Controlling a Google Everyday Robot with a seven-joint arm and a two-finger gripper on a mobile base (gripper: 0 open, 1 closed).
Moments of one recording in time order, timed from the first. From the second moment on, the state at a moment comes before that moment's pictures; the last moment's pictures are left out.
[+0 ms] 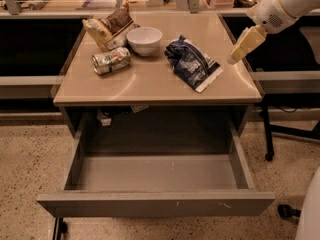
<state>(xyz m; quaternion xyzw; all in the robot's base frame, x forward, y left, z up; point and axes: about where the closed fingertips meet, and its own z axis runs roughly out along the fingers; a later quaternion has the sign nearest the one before) 0.692 -0.234 0.934 -0.52 0.79 0.05 0.34</state>
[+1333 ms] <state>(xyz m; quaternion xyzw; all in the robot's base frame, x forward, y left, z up) 0.738 -0.202 0.865 -0.39 0.81 0.20 0.40</state>
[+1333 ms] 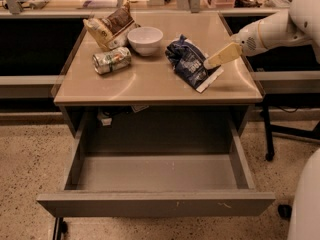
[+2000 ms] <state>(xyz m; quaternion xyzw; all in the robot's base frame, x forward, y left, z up) 0.751 -0.164 0.848 -0.40 0.79 0.26 0.40</state>
